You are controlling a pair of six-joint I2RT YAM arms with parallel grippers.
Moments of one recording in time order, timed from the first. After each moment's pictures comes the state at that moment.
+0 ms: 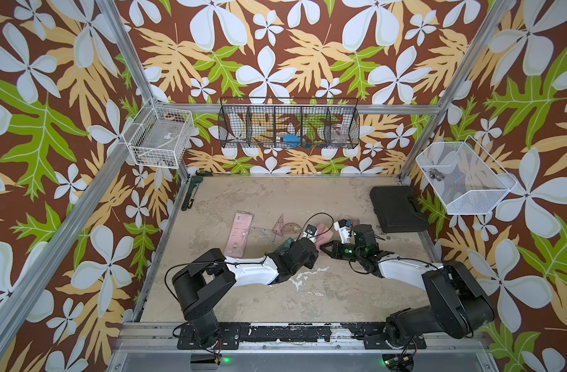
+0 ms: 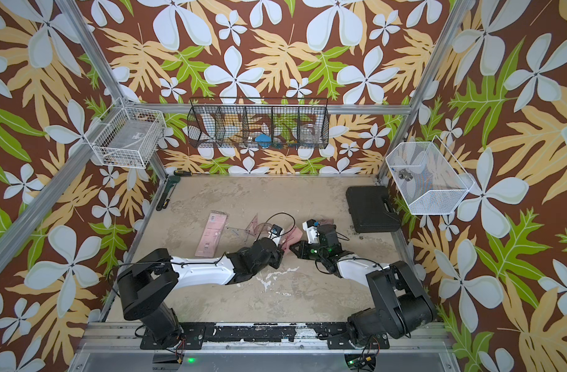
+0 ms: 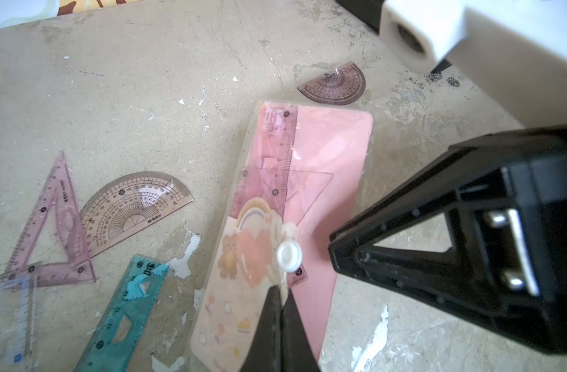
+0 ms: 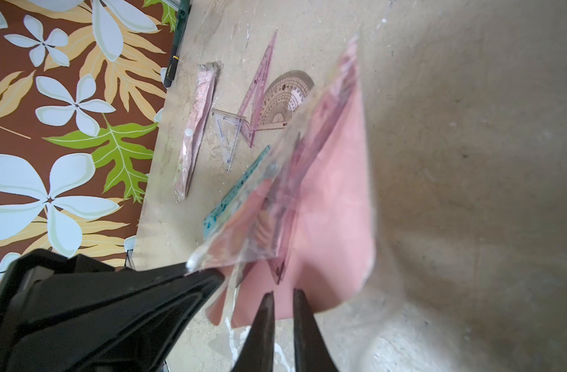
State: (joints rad) left arm -0.99 1.70 0.86 0.22 -0.33 -0.33; right arm 0.35 1.46 0.51 0.27 -0.57 0.58
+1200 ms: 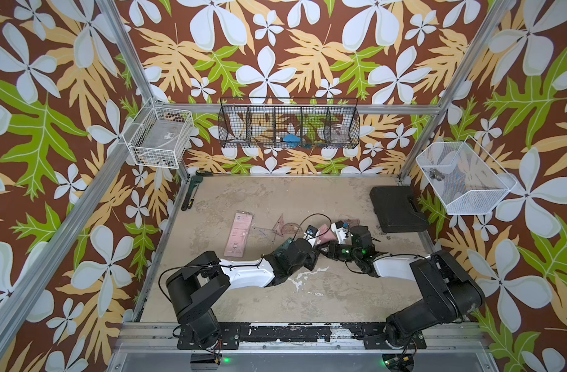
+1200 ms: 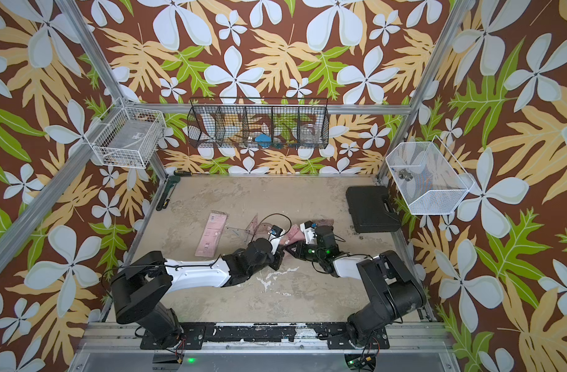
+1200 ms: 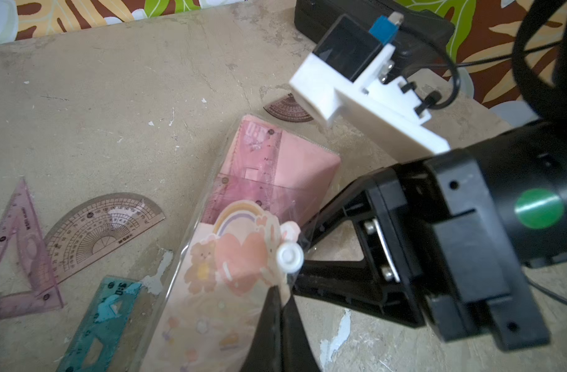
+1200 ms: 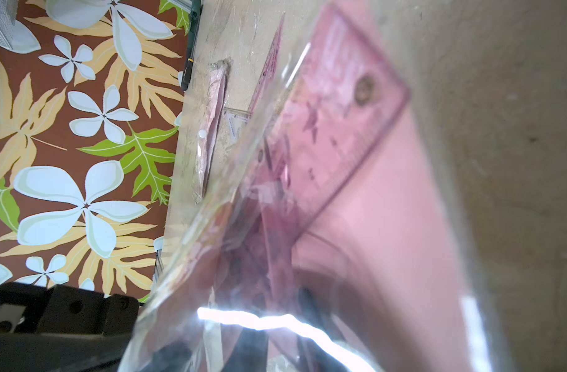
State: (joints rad) left arm -0.99 1.66 0.81 0.31 -0.24 -0.30; right arm 0.36 1.56 0.48 0.46 -0.64 0.72
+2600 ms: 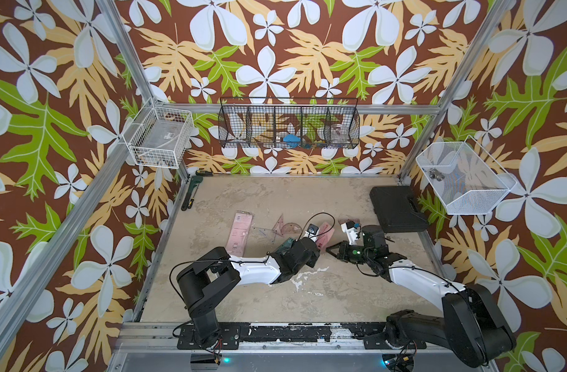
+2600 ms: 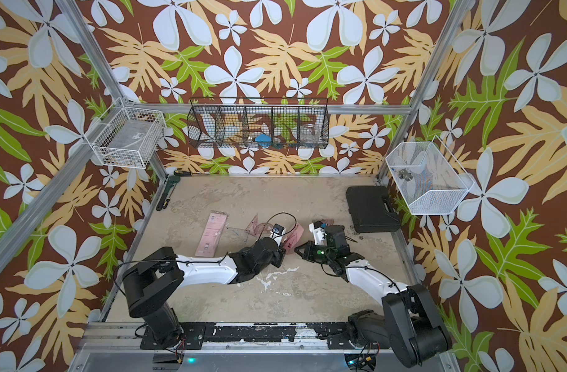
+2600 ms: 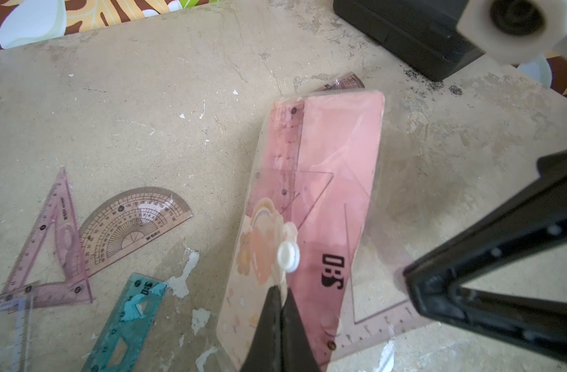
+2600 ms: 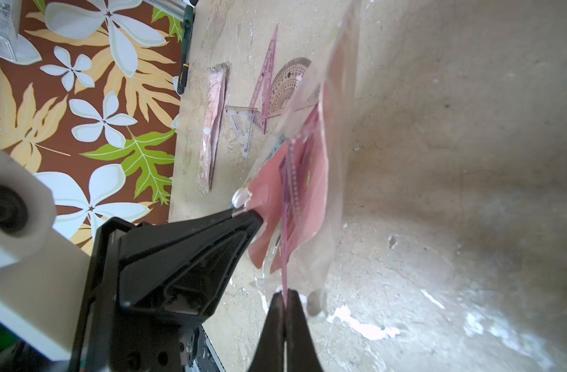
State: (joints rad) left arm -0.99 1.74 0.88 0.26 -0.36 -0.30; right arm 0.30 1.25 0.50 0.04 -0.63 0.64
